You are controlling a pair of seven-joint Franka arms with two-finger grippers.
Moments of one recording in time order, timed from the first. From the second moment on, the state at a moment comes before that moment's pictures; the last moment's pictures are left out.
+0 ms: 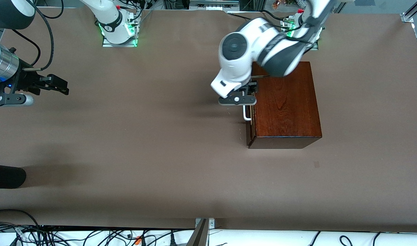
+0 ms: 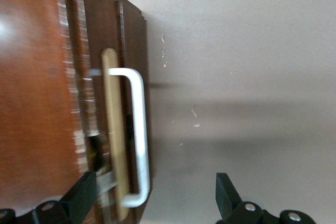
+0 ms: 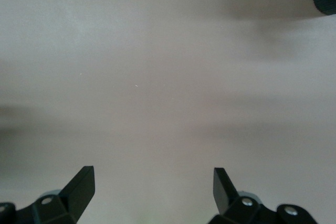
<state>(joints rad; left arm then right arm) -0.40 0.48 -0.42 -1.56 0.24 1.80 -0.88 0.13 0.09 -0.08 -1.58 0.01 1.59 0.04</state>
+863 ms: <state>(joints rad) -0.45 0.55 -0.42 -1.55 0.28 1.83 -0.93 0.13 0.09 -0.08 -1.58 0.01 1.59 0.03</state>
